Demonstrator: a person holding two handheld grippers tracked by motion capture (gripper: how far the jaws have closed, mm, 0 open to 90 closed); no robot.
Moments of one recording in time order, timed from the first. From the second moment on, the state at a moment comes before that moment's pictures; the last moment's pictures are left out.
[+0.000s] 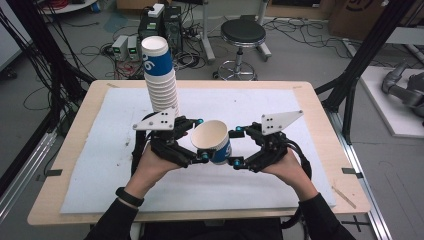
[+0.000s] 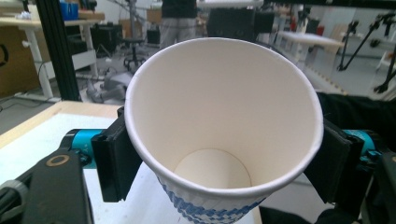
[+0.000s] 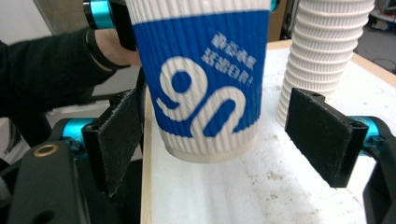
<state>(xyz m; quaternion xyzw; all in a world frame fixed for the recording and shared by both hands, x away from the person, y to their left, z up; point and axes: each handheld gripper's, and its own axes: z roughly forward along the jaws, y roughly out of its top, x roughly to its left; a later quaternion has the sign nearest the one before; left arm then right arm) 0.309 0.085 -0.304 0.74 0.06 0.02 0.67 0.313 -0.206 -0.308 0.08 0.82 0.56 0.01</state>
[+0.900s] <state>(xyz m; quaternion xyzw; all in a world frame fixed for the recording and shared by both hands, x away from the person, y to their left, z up) 0.301 0.065 -0.302 0.80 0.06 0.05 0.60 0.308 -0.182 -0.319 0.08 0.85 0.52 0.02</state>
